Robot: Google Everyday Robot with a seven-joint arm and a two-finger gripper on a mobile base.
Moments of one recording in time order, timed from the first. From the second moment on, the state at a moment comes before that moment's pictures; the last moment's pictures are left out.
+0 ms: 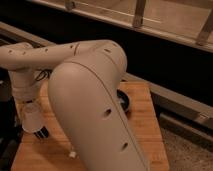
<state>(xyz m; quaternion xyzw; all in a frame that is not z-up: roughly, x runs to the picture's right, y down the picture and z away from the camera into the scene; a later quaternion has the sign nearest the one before) -0.326 0.104 0.642 -0.46 0.18 0.39 0.77</state>
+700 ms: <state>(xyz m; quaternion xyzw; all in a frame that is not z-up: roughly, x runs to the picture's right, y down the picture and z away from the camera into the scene) -0.335 0.117 0.653 -0.49 0.18 0.38 0.76</state>
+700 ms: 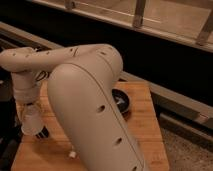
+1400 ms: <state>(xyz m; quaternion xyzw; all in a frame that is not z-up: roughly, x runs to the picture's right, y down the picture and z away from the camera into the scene) -0.333 0.108 0.647 -0.48 0.18 0.38 0.77</state>
